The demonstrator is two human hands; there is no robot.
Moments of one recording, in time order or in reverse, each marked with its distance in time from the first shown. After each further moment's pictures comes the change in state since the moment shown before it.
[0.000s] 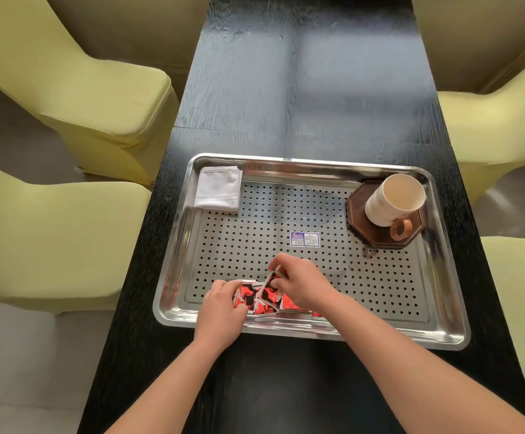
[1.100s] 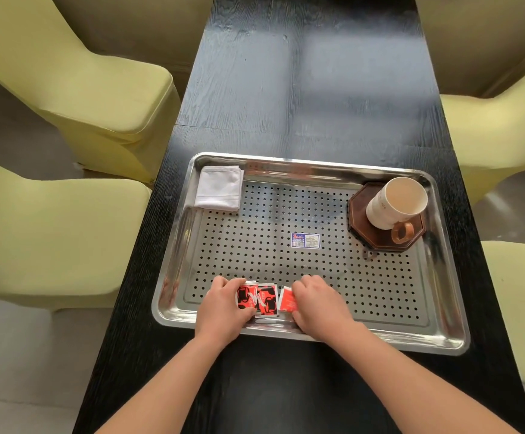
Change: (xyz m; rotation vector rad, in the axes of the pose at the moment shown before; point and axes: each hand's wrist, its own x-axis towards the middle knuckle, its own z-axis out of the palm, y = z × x) left_hand 0.009 -0.002 0.003 0.100 0.004 0.002; right_hand -0.025 0.046 0.026 -0.559 0.098 -0.126
